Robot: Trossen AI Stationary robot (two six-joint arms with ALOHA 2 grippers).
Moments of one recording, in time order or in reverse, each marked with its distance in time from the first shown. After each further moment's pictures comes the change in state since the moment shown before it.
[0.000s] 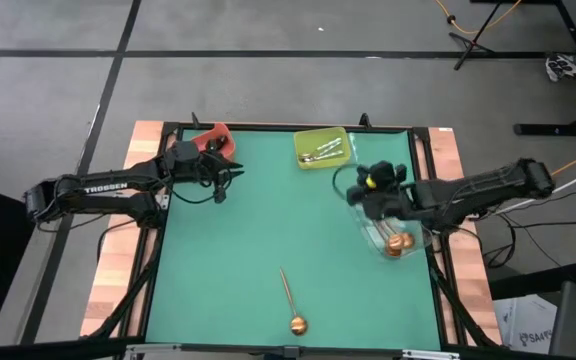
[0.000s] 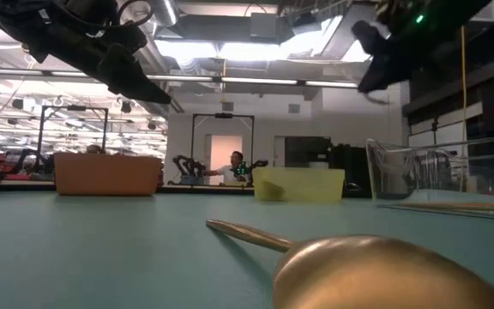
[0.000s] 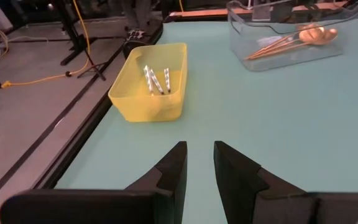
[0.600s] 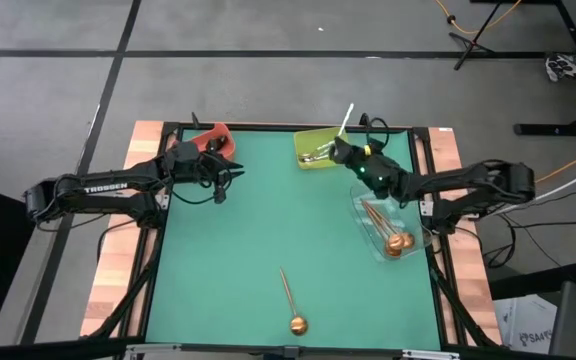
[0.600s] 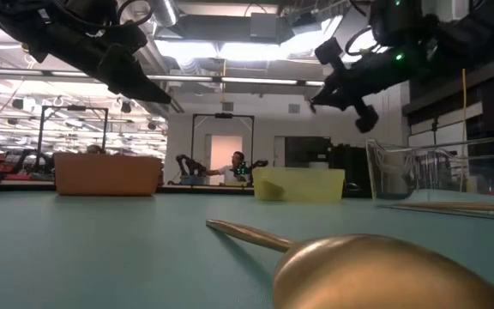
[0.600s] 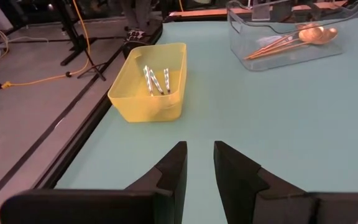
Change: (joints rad) left arm -0.008 0.000 0.000 -0.001 -0.008 0.000; right arm -0.399 0.211 -0.306 1.377 -0.273 0.006
